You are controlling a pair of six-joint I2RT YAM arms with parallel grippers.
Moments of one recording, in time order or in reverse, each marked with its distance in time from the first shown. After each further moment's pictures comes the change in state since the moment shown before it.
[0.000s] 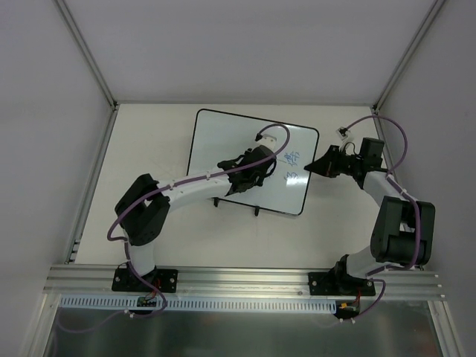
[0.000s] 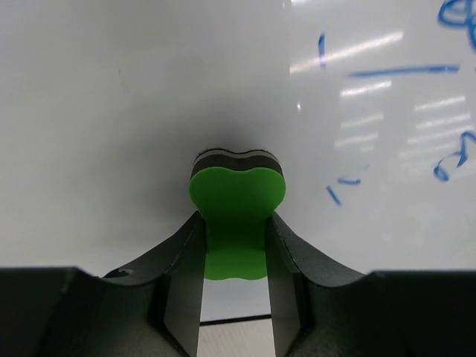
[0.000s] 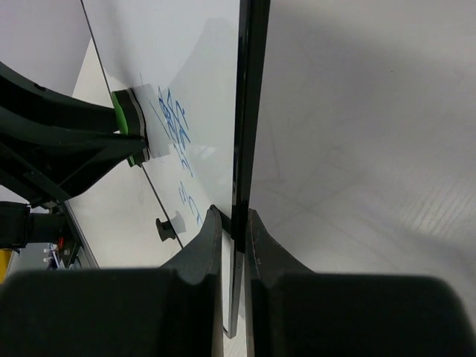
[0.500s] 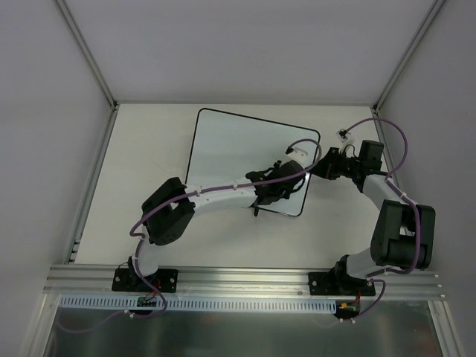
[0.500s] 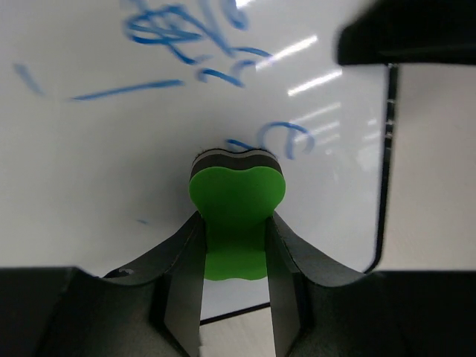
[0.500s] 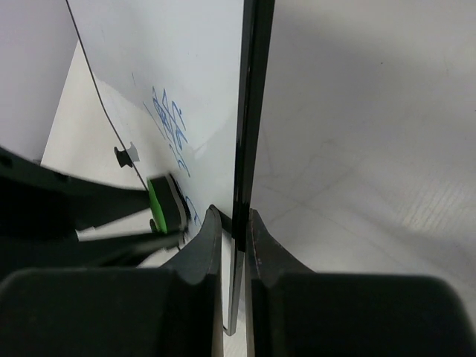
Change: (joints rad) left arm -0.137 0.180 0.198 0.012 0.010 -0.045; right arm 0.005 -0.034 -0.045 0.029 0.042 0.014
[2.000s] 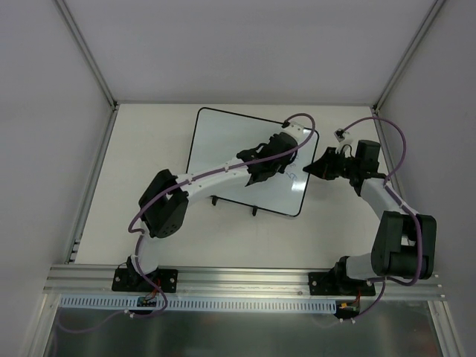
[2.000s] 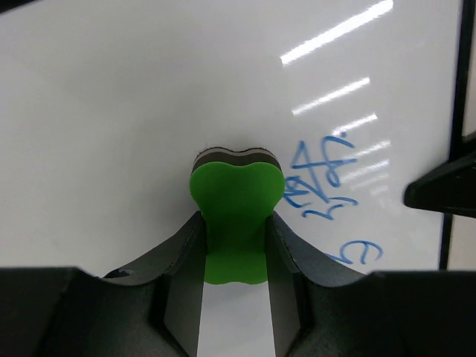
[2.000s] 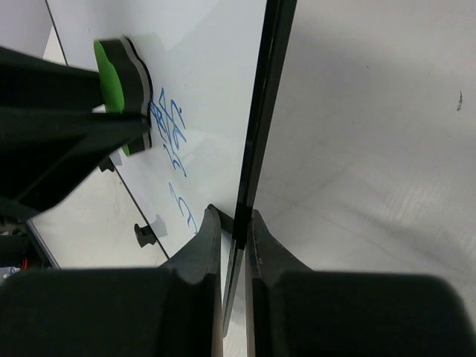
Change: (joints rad) left arm 0.104 0.032 0.159 -0.002 0.008 0.193; right arm 0.053 -0.076 -0.022 -0.010 0.129 0.015
